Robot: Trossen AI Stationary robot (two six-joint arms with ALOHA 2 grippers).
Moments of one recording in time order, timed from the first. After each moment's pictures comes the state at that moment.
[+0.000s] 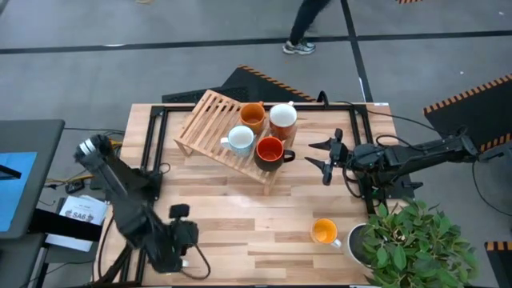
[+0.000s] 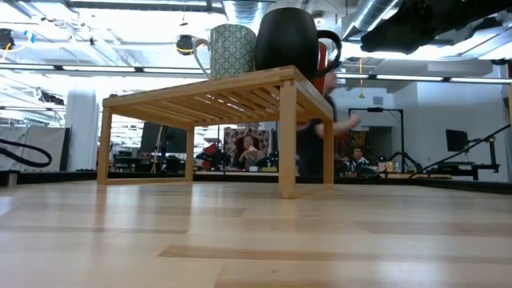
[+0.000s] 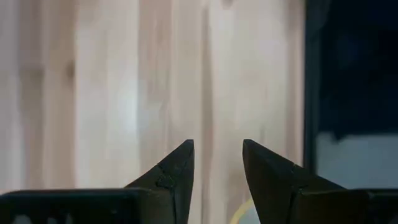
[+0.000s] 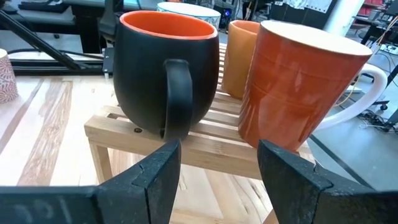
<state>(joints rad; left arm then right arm) -0.88 1.51 1.40 -1.06 -0.30 -0.84 0.14 0.71 0.52 -0.05 0.50 -0.01</state>
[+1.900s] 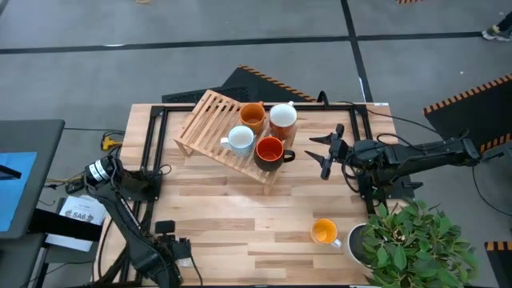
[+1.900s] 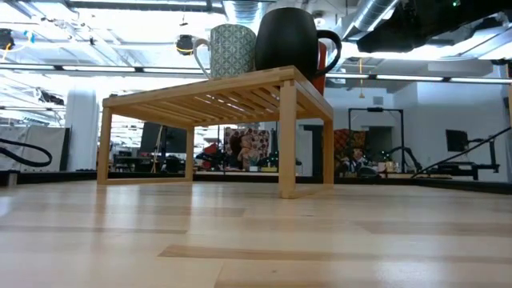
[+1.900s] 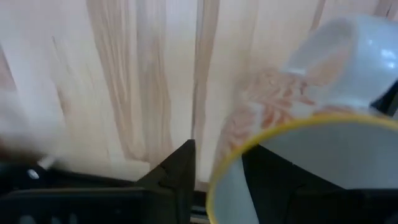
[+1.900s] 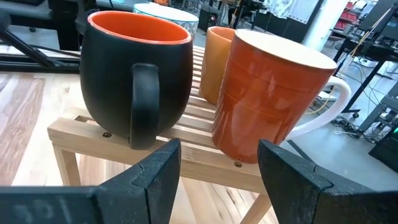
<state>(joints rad) -0.99 1.76 1.32 -1.15 -0.01 -1.09 0.08 0.71 0.52 -0.02 0.50 -0.10</state>
